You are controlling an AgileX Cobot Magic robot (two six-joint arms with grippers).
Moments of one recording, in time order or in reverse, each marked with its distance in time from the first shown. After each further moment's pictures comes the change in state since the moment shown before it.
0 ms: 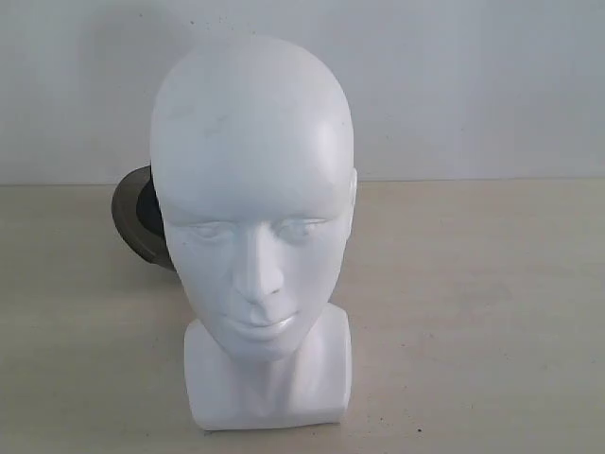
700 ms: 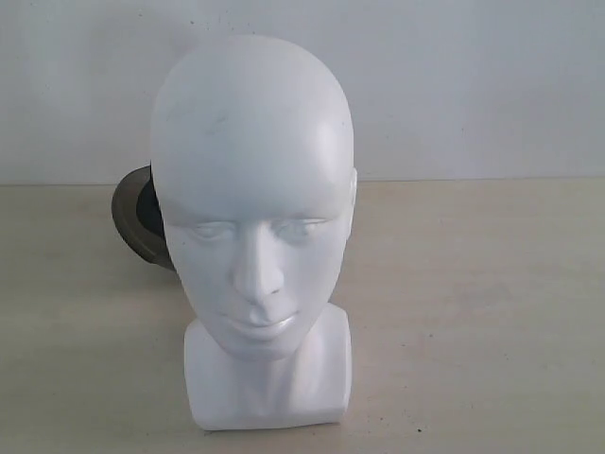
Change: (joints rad) left arm 0.000 0.221 -0.366 0.000 0.266 0.020; right arm 0.000 0.000 0.000 0.000 0.000 0.000
